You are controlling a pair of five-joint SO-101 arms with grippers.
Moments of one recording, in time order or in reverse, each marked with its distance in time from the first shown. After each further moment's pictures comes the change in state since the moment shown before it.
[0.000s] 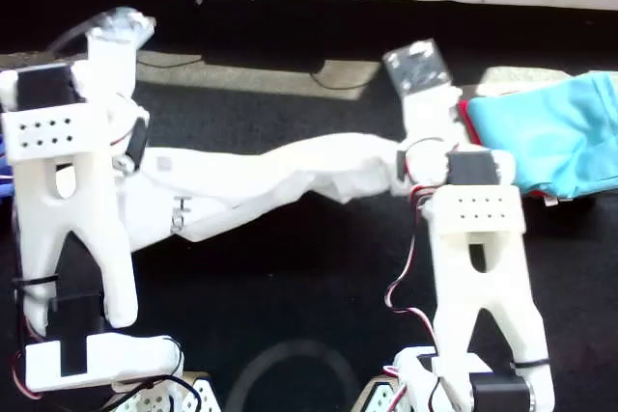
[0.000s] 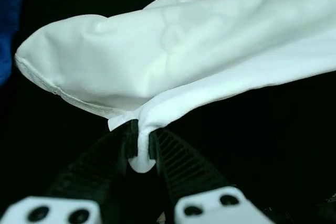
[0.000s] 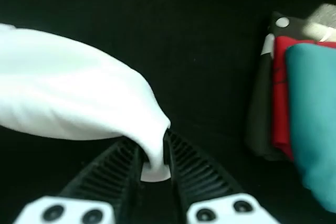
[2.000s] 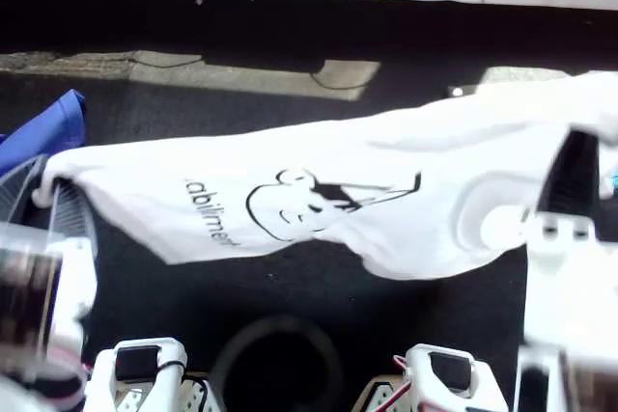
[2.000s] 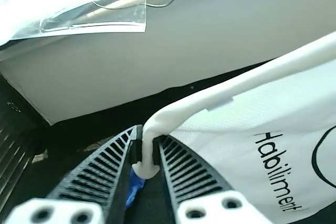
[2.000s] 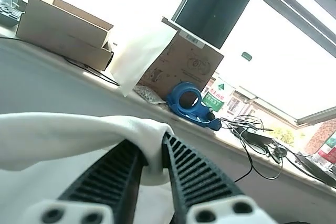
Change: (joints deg) left arm 4.2 -54.1 -4.0 -4.8 -0.1; right arm 12.0 -9.6 -85.6 31.6 12.9
